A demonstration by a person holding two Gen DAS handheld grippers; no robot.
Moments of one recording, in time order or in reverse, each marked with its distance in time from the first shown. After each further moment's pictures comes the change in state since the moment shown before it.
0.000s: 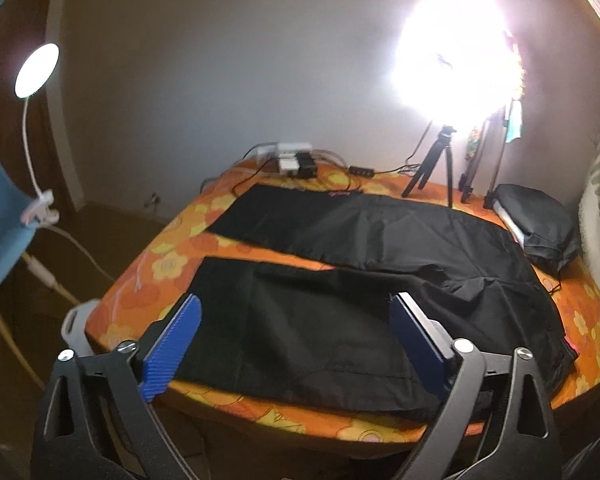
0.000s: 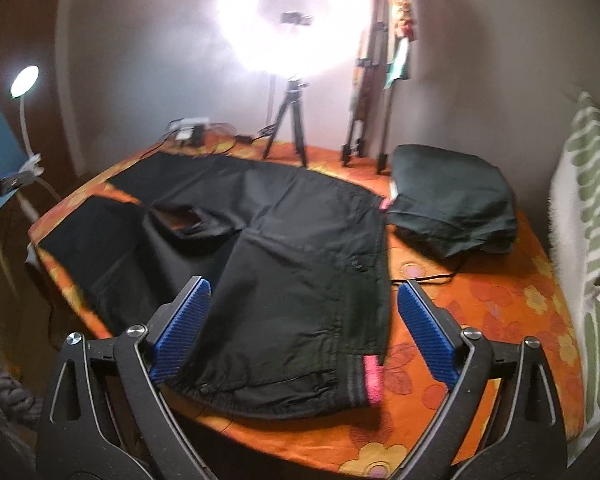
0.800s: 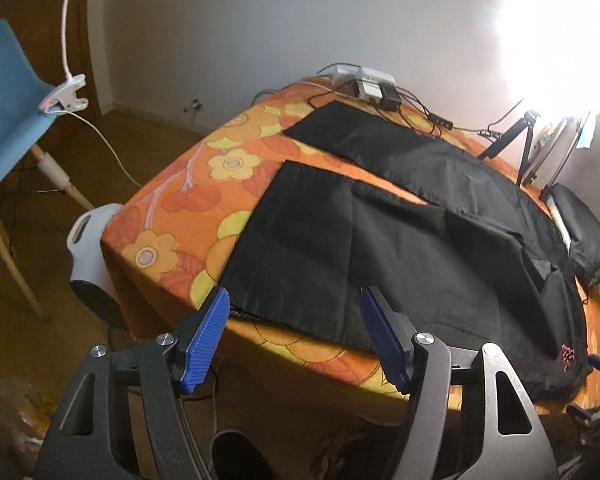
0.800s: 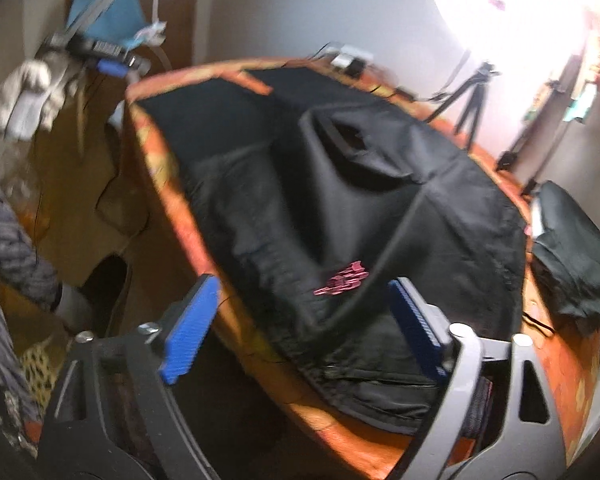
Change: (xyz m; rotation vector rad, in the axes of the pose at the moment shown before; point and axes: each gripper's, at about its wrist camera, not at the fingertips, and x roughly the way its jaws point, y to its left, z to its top) left arm 0.056 0.095 -0.046 -0.190 0.238 0.047; right arm 0.058 0.118 -0.053 -0.474 0.183 0.294
